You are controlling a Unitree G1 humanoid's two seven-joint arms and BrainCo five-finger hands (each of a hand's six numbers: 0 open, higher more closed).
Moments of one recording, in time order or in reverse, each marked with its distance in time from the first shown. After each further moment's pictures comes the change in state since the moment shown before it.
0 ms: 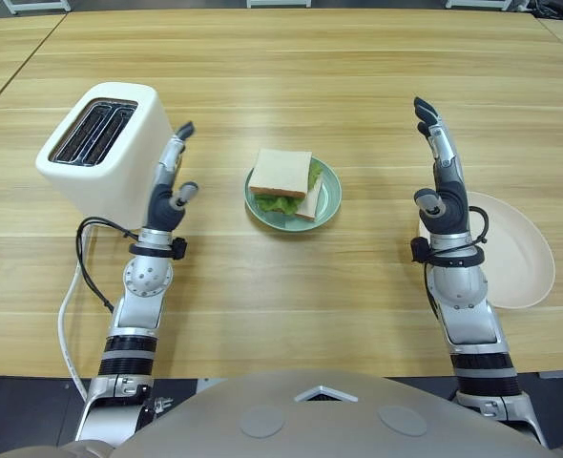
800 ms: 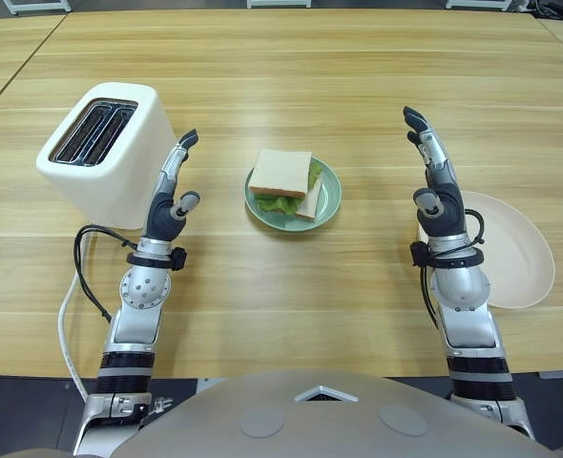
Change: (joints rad) left arm 0.072 -0.003 -0.040 -0.120 -0.002 0.059 -0.061; right arm 0.022 0.043 -0.033 -0.037 0.050 0.023 0.128
